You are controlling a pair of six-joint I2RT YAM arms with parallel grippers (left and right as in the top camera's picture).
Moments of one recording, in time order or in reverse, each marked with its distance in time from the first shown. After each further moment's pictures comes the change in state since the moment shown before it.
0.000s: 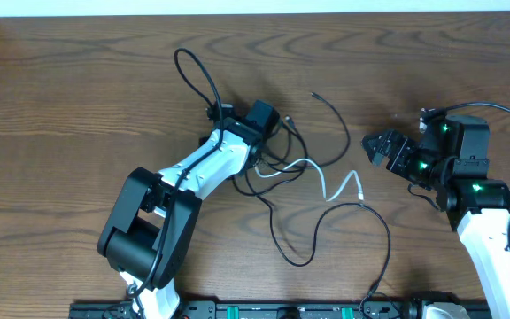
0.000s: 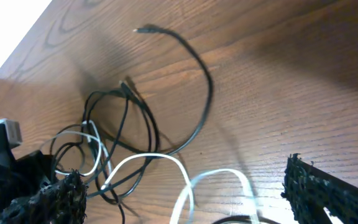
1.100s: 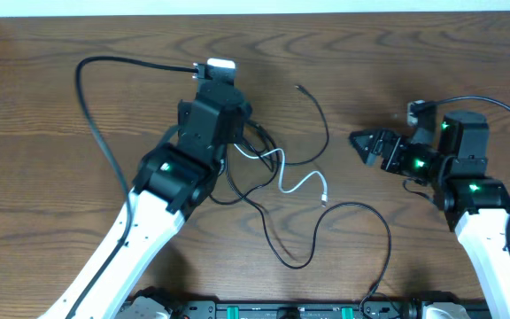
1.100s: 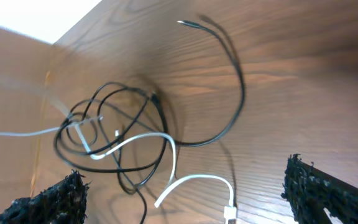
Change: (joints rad) left arm -0.002 -0.624 0.001 0.222 0.305 0.426; right arm 0.033 0.000 0.000 0.105 -0.191 -0.068
